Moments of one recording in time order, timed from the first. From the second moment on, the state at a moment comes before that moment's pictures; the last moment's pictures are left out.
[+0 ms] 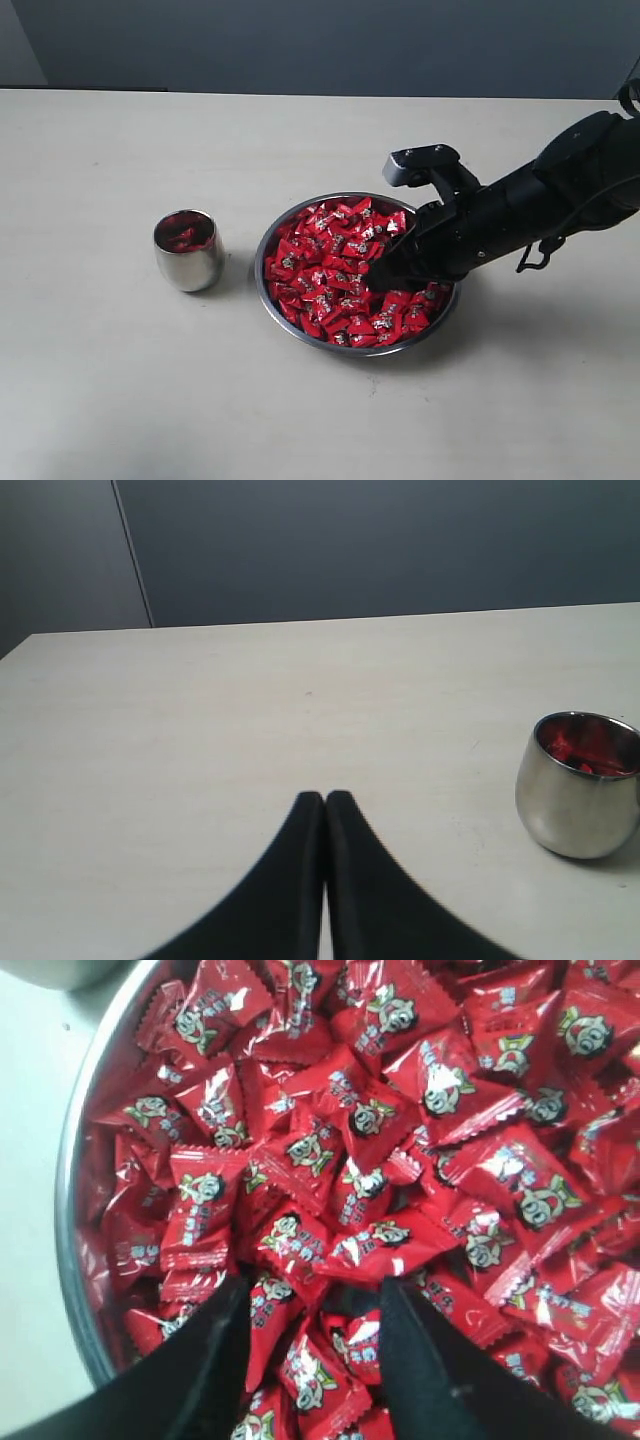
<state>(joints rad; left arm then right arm) 0.12 0.00 0.00 0.05 0.29 -0.02 0.49 1.77 -0.84 1.08 0.56 -1.12</state>
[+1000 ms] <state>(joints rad) 0.12 0.00 0.00 0.05 0.29 -0.02 0.49 1.88 -0.91 1.08 0.58 -1.10</state>
